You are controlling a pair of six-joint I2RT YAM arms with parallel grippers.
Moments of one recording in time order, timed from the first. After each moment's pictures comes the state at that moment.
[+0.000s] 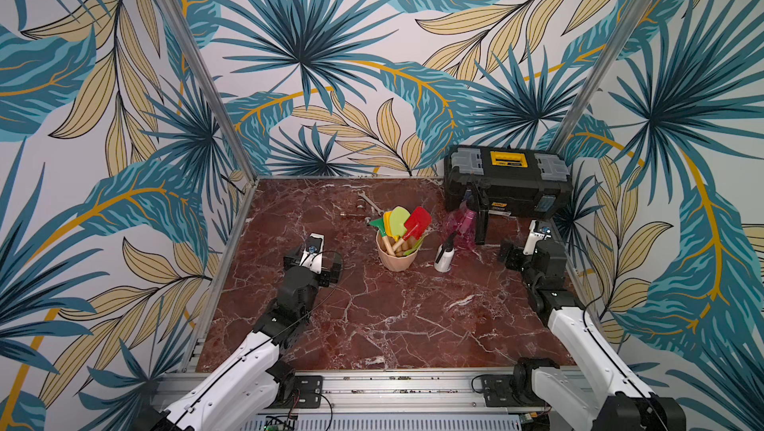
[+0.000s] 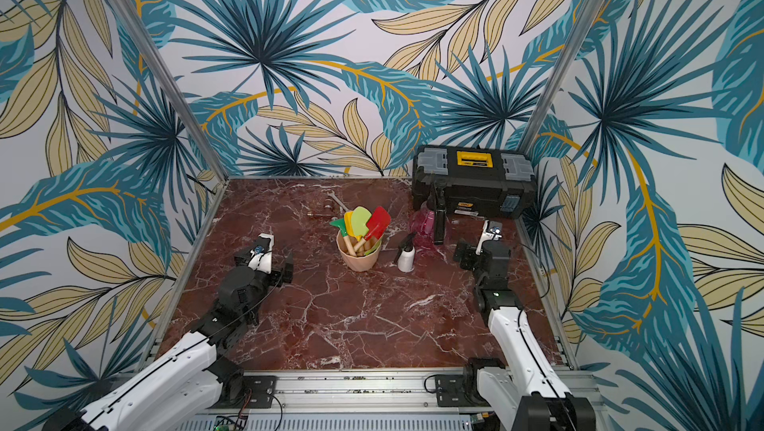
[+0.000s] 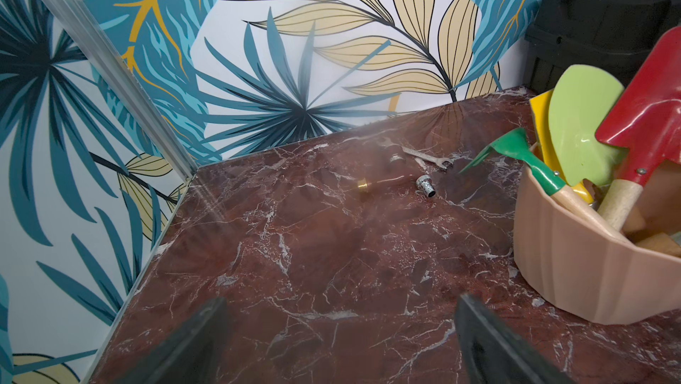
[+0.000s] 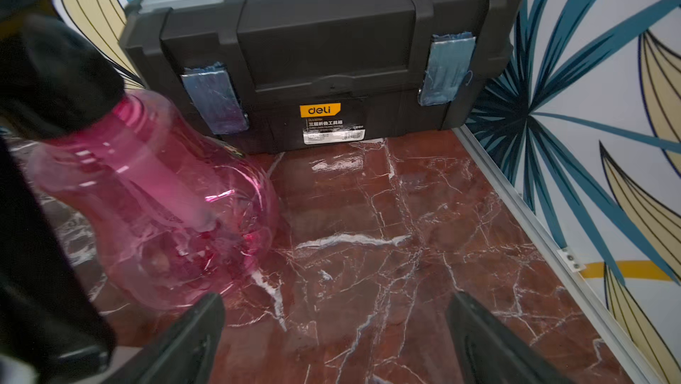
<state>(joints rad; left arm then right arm) -0.43 0.79 0.33 0.24 -0.37 0.08 0.09 0.97 0.50 0.04 0.16 0.14</state>
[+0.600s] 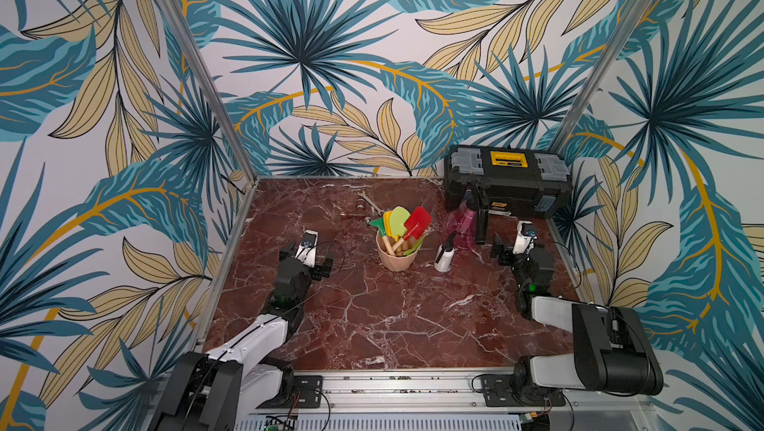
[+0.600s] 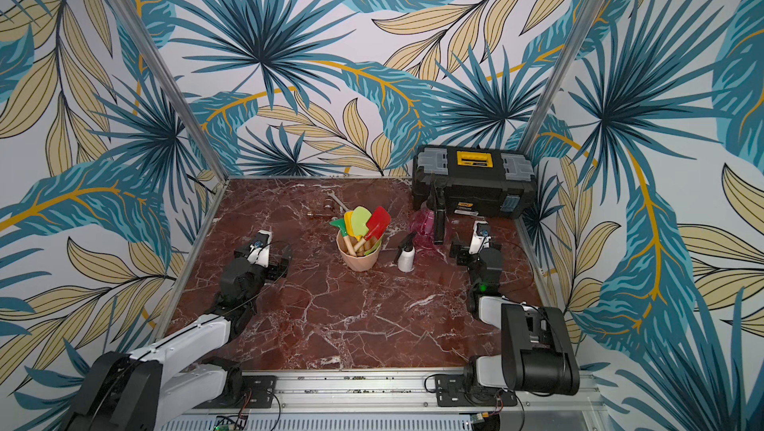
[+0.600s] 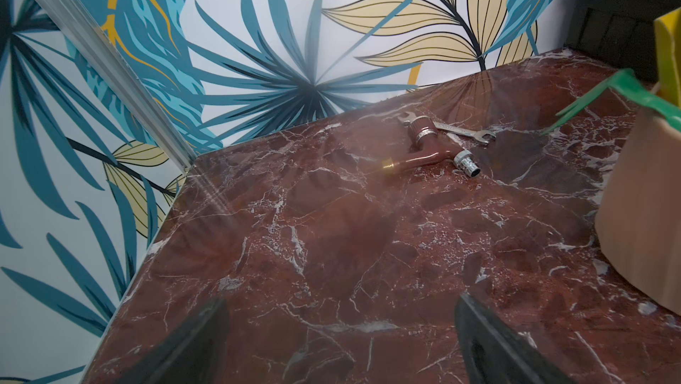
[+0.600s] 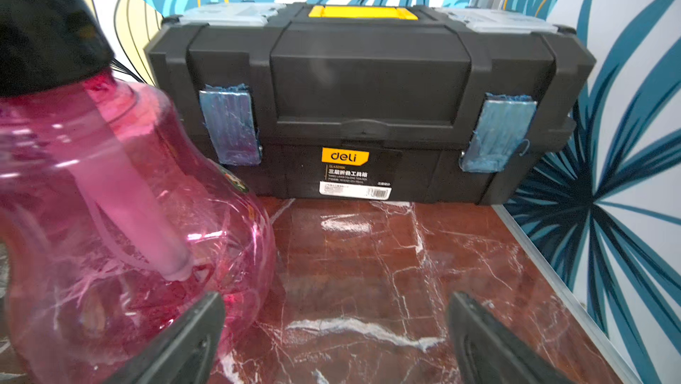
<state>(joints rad) -0.18 1.15 0.26 0.64 -0.12 0.17 0.04 1.41 0.32 0.92 0.01 -0.02</state>
